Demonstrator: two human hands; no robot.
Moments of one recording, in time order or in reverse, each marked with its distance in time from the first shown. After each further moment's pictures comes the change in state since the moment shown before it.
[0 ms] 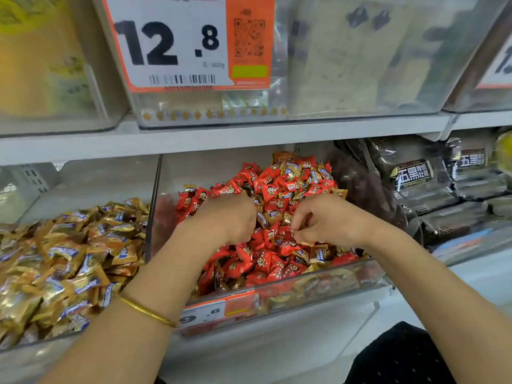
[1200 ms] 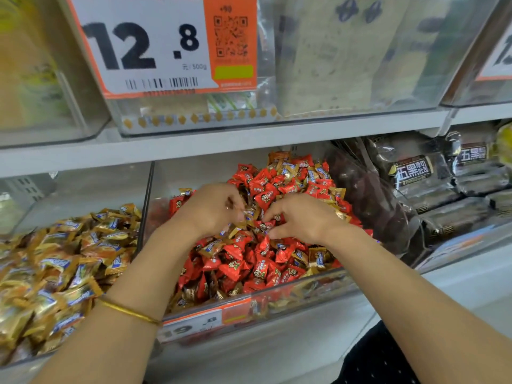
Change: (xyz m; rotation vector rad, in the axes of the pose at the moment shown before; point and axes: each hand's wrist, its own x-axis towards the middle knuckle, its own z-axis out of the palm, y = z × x) left_hand 0.001 -0.019 -0.007 -0.541 0.149 -0.042; right_hand 0.032 -0.009 0.021 -0.212 -0.017 0.067
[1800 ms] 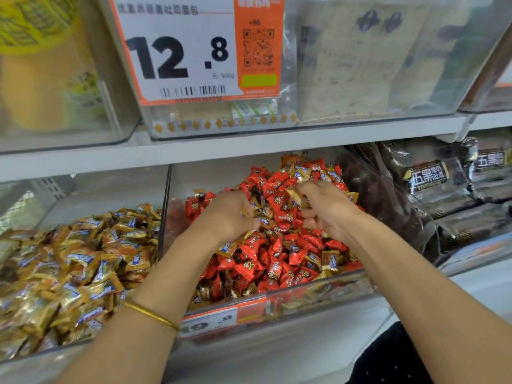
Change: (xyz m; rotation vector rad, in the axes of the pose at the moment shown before) left_hand -0.010 0.000 0.006 0.078 0.018 -0.121; right_hand 0.008 -0.004 -0.007 1.217 0.209 0.415
